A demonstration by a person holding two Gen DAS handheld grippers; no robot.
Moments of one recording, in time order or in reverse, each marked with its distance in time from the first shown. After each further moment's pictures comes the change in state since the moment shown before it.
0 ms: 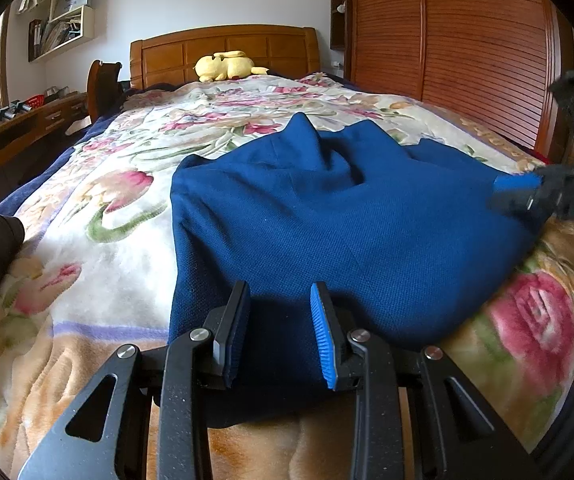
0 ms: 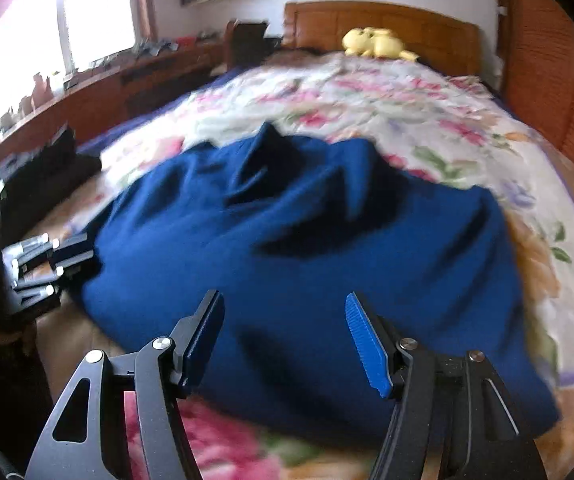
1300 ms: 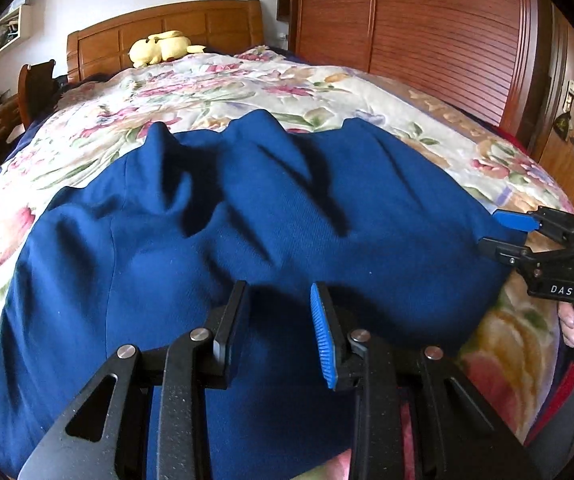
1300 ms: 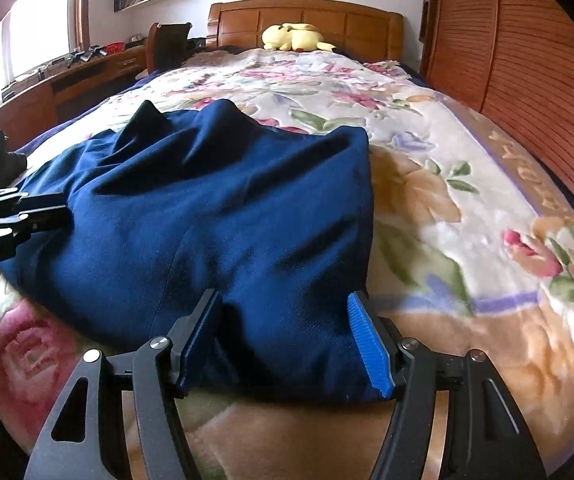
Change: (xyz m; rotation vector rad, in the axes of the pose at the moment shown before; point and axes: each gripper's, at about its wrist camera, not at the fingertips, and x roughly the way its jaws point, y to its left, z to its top) left arm 0.057 -0.119 0.057 0.066 0.114 -0.138; right arm -0.039 -0.109 -0.082 0.142 -0.045 -0.228
